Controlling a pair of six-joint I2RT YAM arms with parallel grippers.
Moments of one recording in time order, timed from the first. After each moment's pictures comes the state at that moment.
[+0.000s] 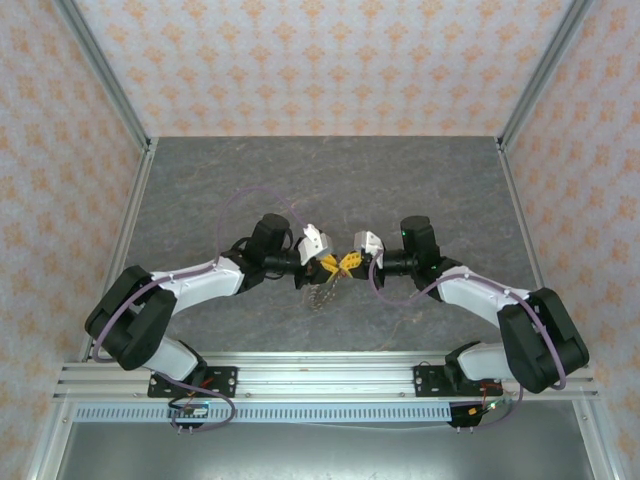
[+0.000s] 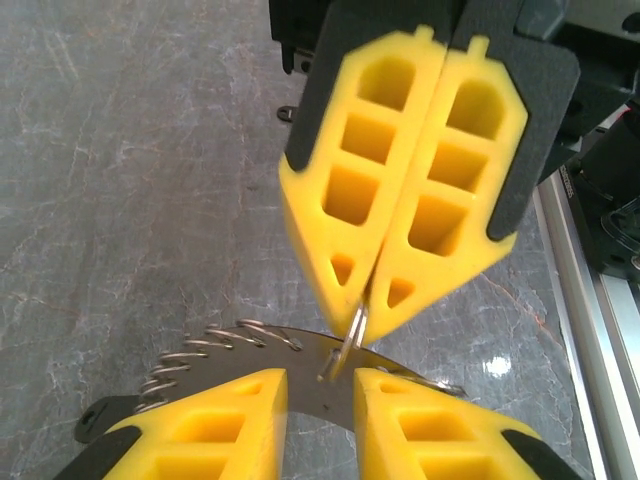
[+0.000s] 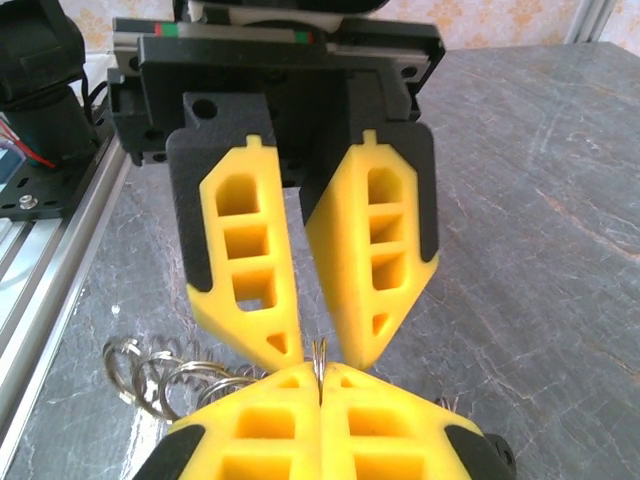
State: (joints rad) left arm -0.59 1.49 0.71 0.19 0.70 0.24; right arm 0.44 1.32 0.55 0.21 -0.95 -0.49
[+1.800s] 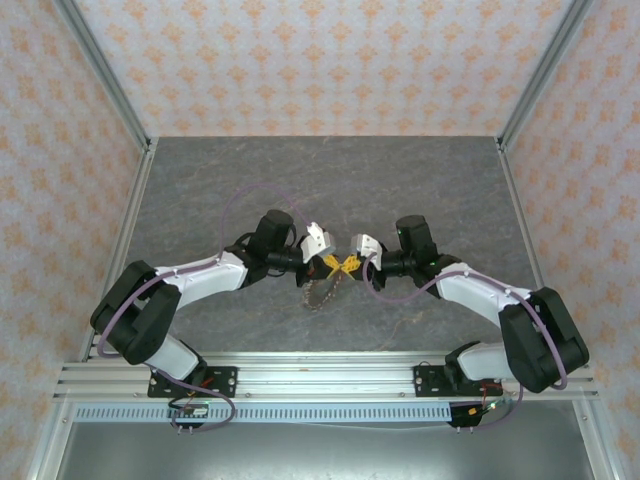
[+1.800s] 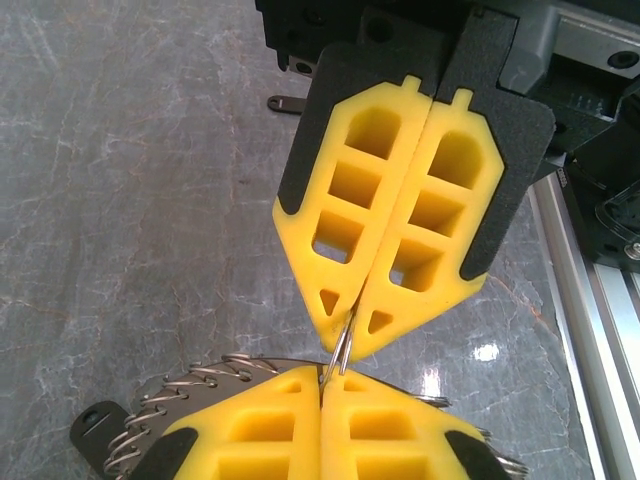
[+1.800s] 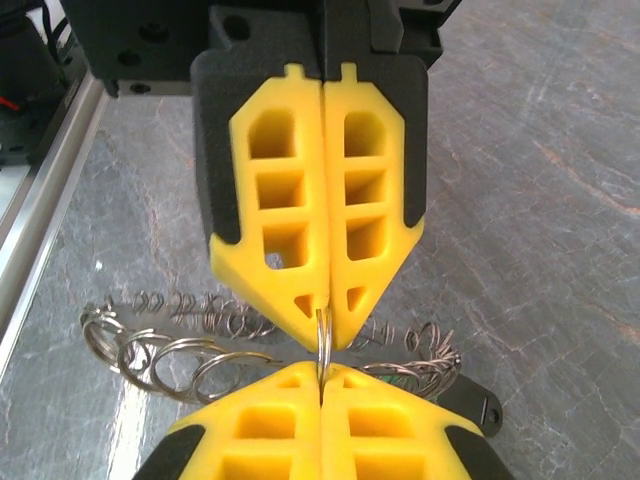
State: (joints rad) left arm -0.58 1.52 0.77 0.12 0.73 0.27; right arm 0.45 1.32 0.58 0.08 -0.86 -0.58
